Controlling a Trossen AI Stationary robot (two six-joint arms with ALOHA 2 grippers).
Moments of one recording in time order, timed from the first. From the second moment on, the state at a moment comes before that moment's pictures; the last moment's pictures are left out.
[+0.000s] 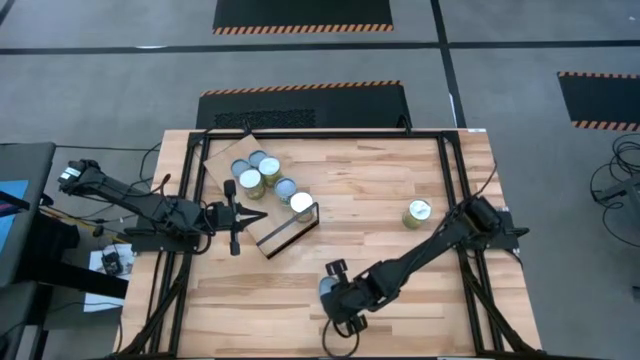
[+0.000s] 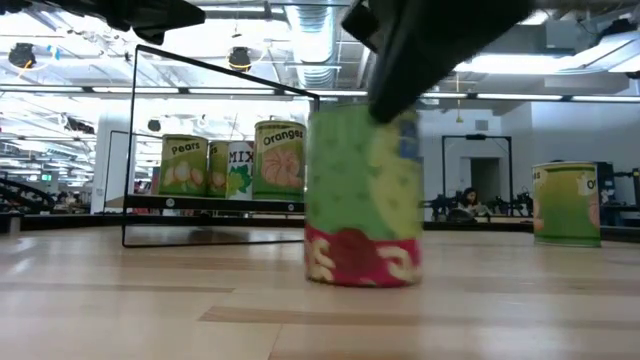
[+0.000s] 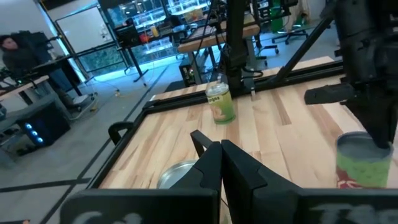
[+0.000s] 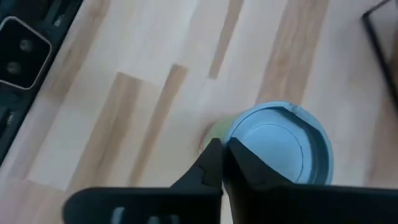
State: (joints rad) left arm -0.36 0.71 0.44 0.13 -0.52 0.19; right arm 0.54 2.01 1.57 -0.61 0.20 0.12
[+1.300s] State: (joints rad) left arm -0.36 0.71 0.44 0.13 -0.47 0.20; right arm 0.36 2.07 1.65 -0.48 0.00 -0.17
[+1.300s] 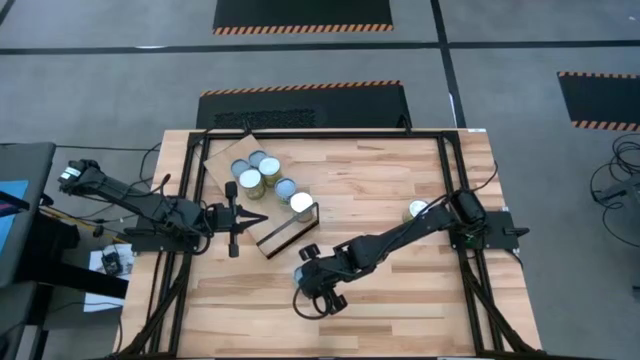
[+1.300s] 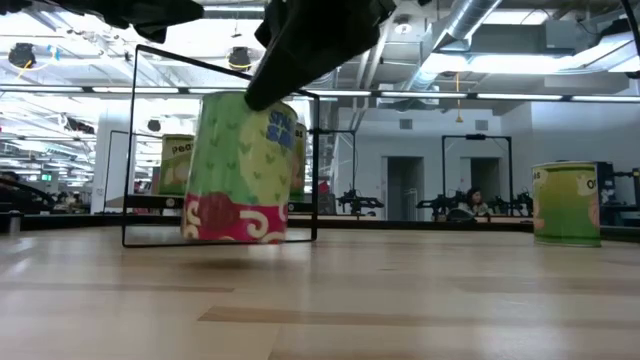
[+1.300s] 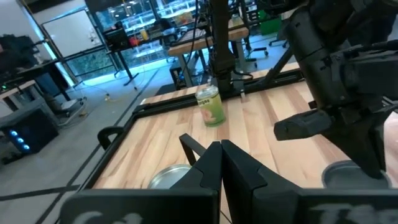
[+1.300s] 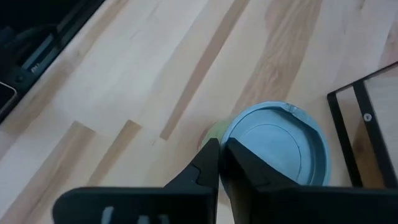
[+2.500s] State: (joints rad) left arm -0.38 0.74 0.50 0.09 -0.40 0.17; right arm 0.50 1.80 1.28 -0.19 0.20 -0.04
